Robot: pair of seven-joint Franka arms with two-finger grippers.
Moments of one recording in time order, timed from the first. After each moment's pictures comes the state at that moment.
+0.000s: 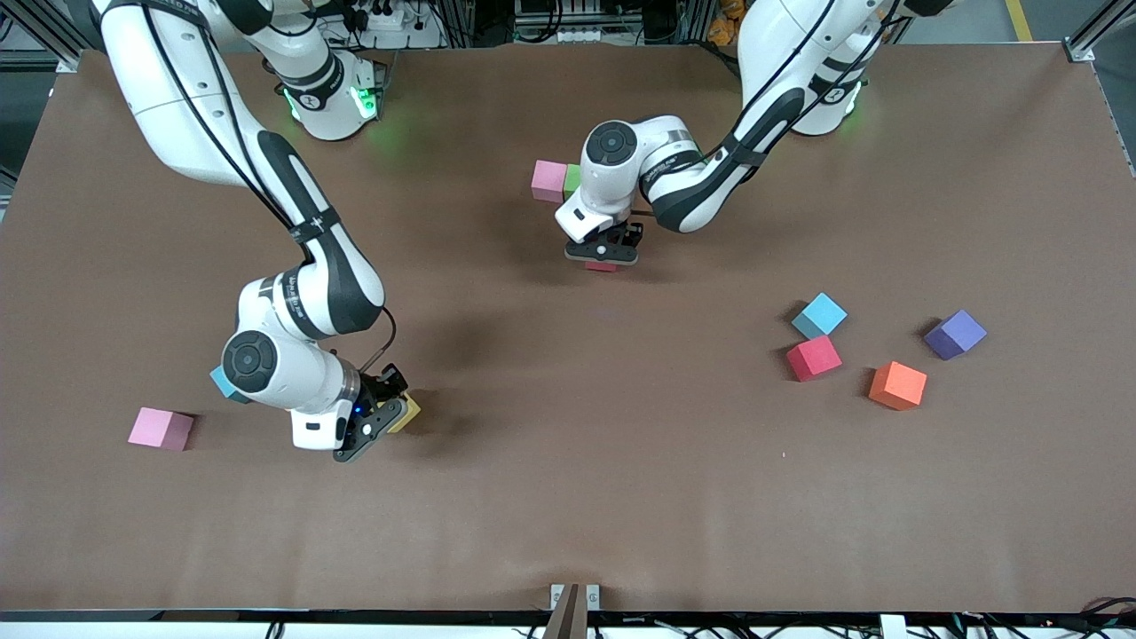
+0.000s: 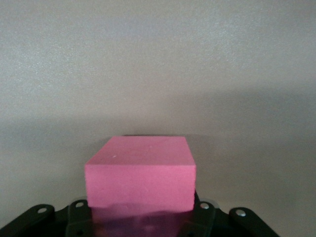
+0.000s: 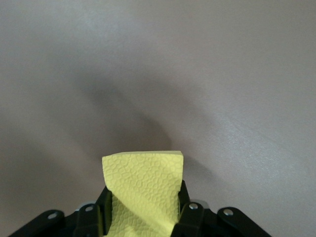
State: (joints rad) left arm -0.35 0.57 -0.58 -2.06 0.43 2.49 -1.09; right arm 0.17 0.70 0.12 -1.54 0.09 2.24 -0.56
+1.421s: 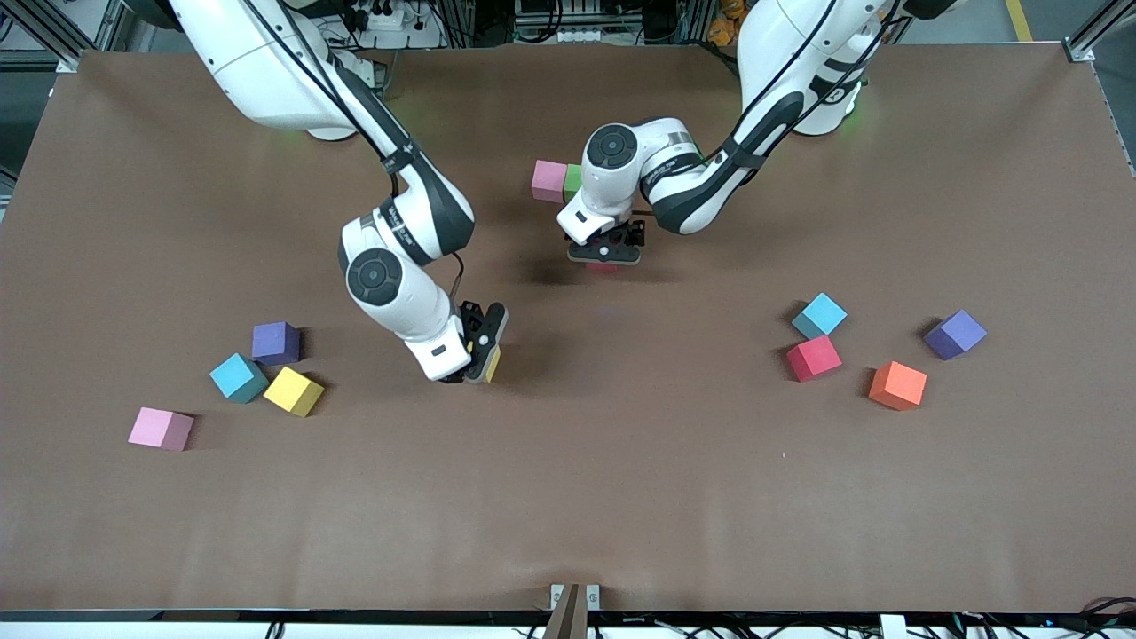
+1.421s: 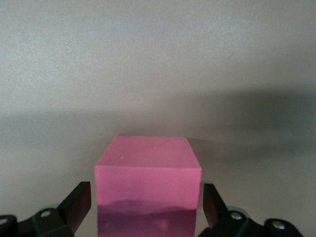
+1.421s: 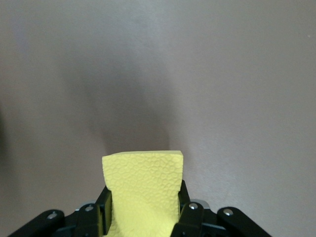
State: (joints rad) left arm -0.35 0.58 -0.58 -2.06 0.43 2.49 -1.12; right arm 0.37 0.56 0.16 -1.79 0.09 2.45 -0.80
